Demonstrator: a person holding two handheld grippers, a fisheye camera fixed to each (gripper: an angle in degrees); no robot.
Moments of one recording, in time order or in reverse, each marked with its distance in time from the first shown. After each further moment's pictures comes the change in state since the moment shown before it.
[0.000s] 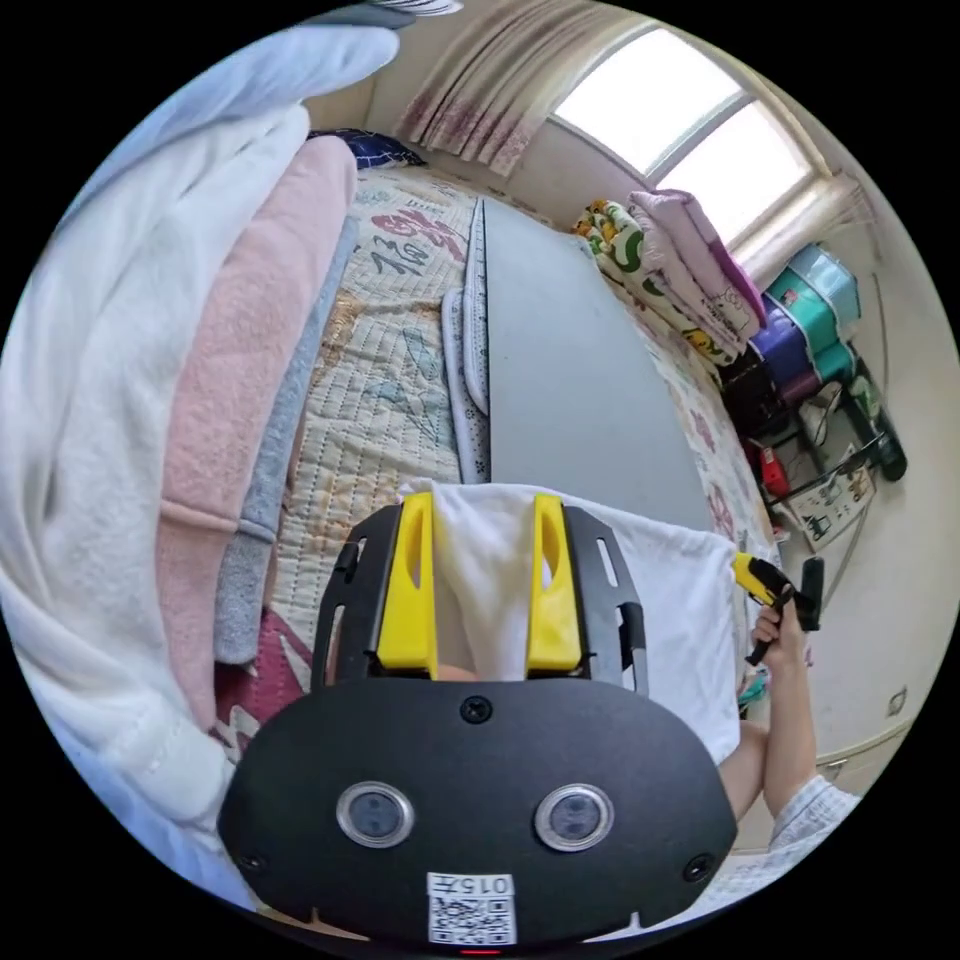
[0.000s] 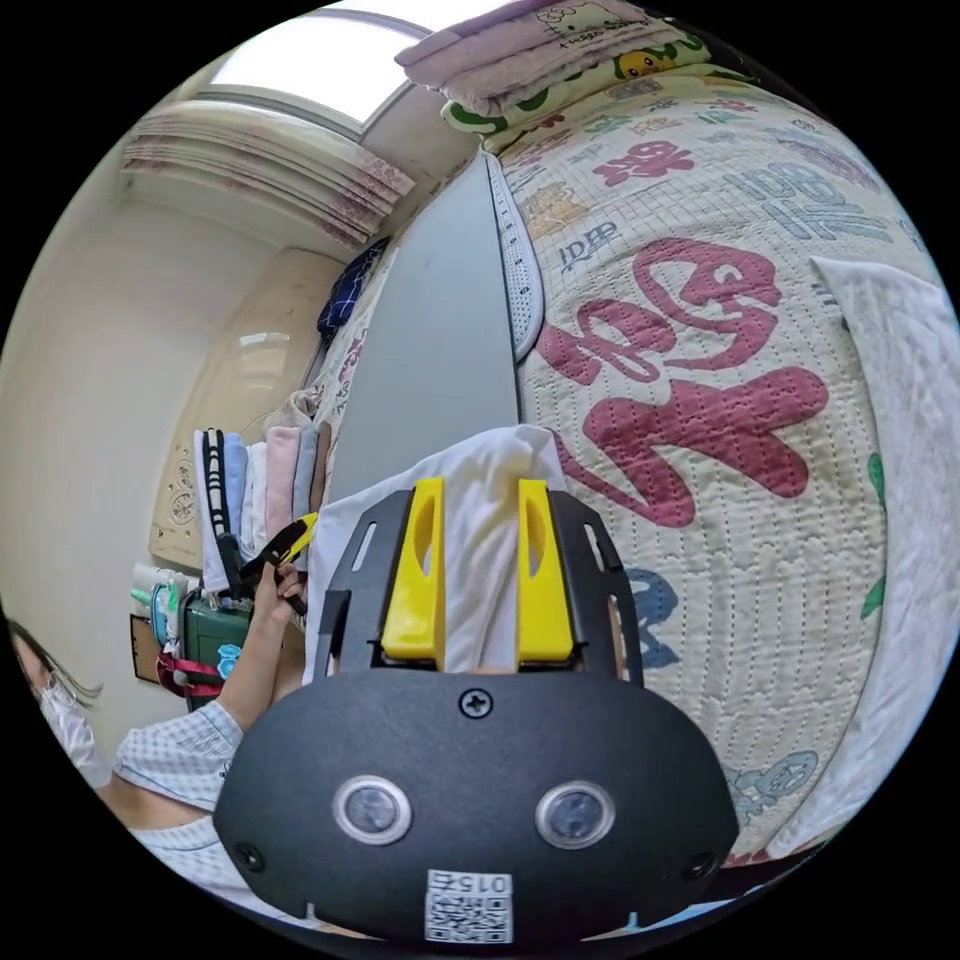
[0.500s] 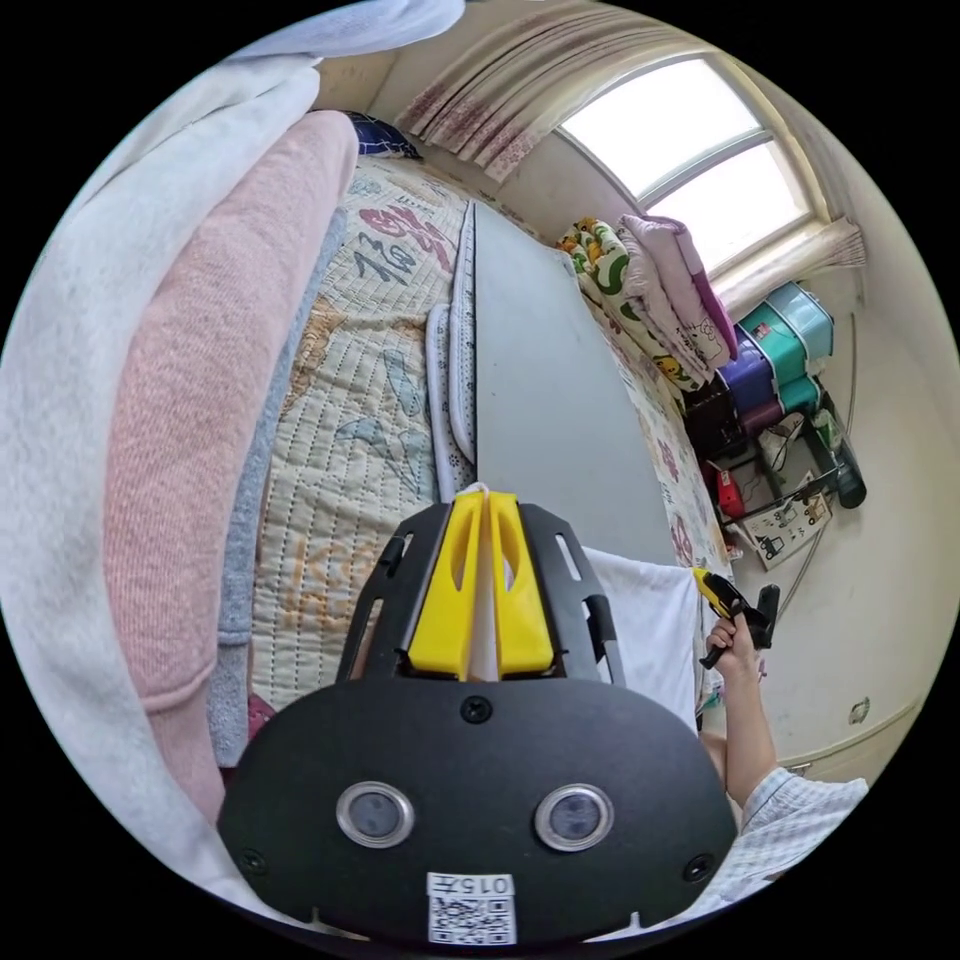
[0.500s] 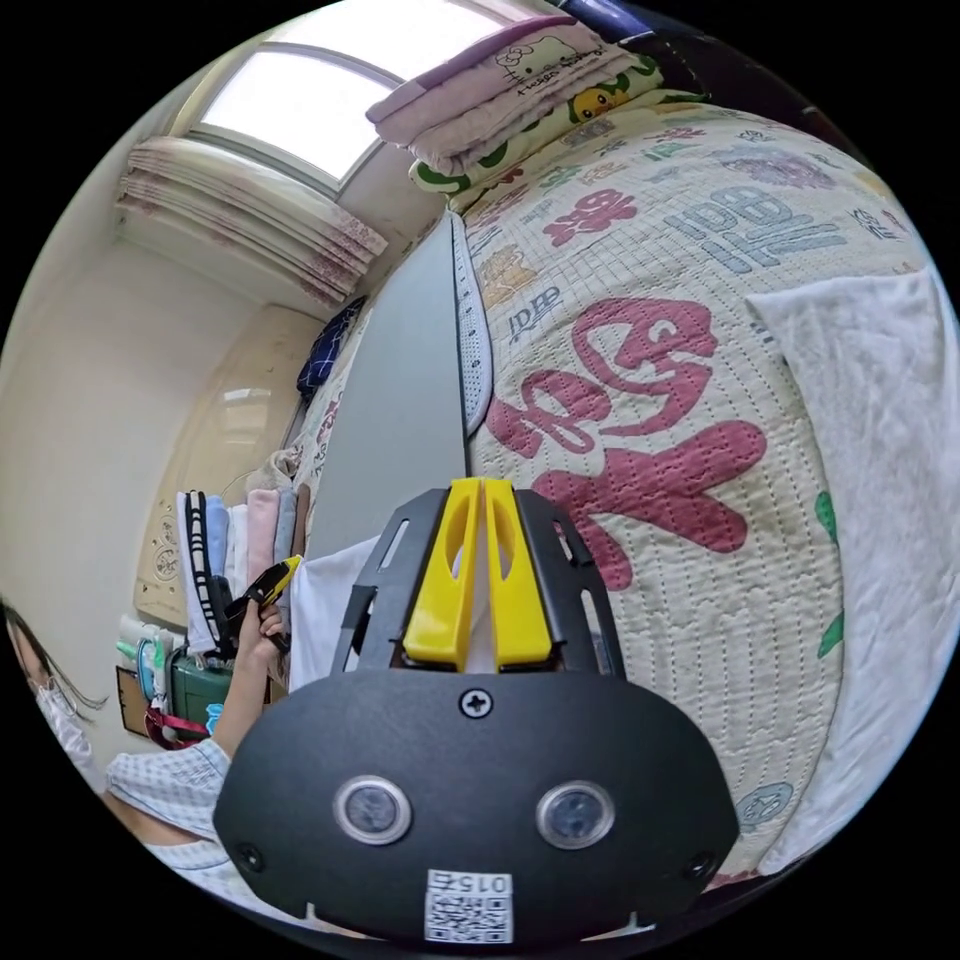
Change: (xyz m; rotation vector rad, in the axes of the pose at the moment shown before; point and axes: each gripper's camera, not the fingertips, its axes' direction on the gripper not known) left arm -0.025 -0.032 0.003 0.009 0.095 0.000; right arm -0.067 -0.024 -0.002 0.161 0.059 0.085
